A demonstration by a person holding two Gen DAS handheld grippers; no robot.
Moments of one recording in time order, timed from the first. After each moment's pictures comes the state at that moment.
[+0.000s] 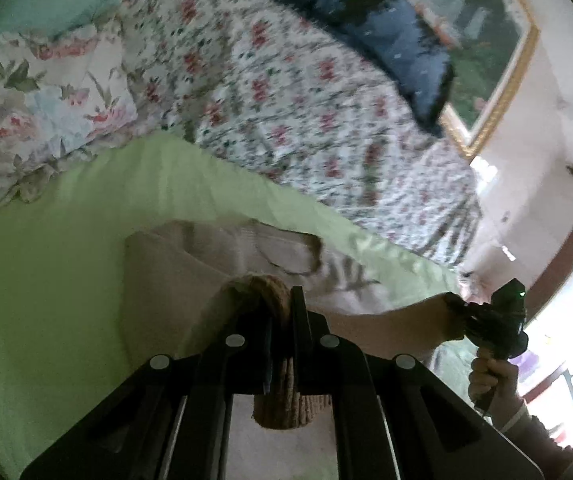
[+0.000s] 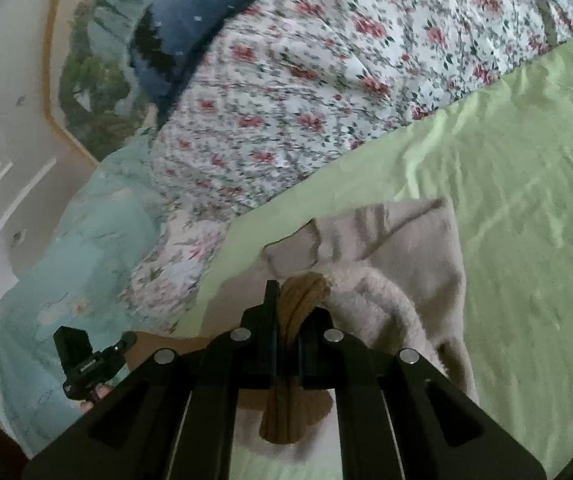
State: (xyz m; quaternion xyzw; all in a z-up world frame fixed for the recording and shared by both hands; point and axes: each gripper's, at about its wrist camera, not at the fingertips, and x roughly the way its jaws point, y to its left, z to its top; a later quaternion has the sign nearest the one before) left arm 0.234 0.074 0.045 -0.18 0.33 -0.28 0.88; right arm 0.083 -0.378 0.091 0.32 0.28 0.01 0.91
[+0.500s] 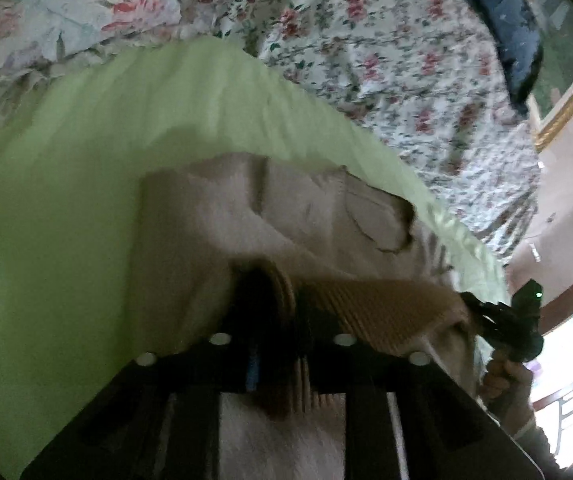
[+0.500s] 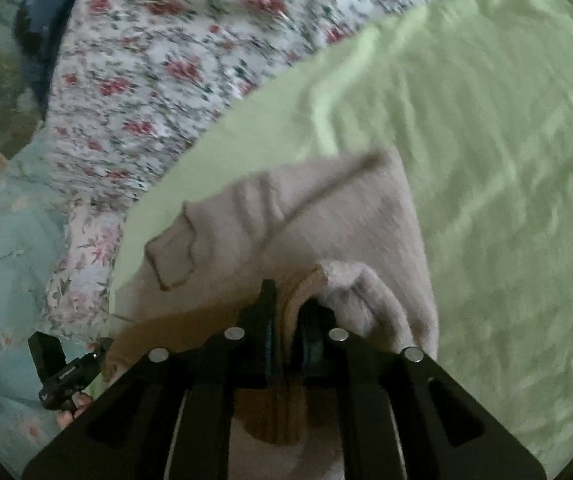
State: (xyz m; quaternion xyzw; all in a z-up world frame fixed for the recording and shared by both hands) left arm 0.319 0.063 -0.049 -0.19 0.44 -0.23 0.85; right arm 0.162 -0.430 0.000 0.34 0.38 -0.09 0.86
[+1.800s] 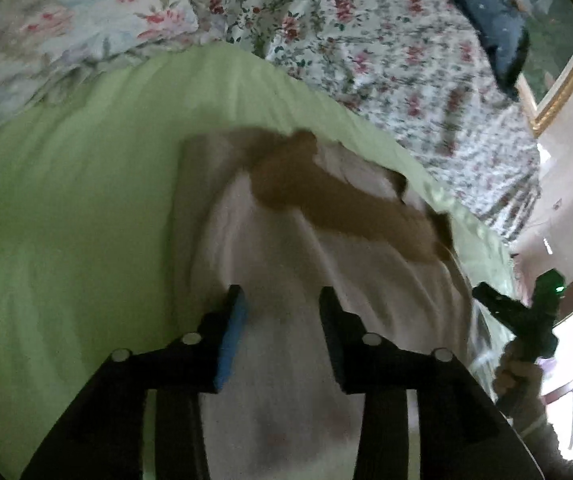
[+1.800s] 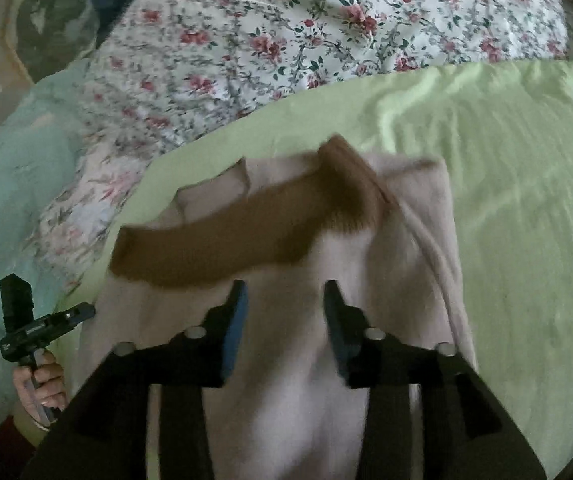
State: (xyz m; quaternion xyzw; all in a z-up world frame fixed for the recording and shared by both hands) left arm 0.241 0.092 -0.037 -0.17 0.44 -0.21 0.86; right arm 0.130 -0.368 0.020 0.20 0.38 -0.07 0.90
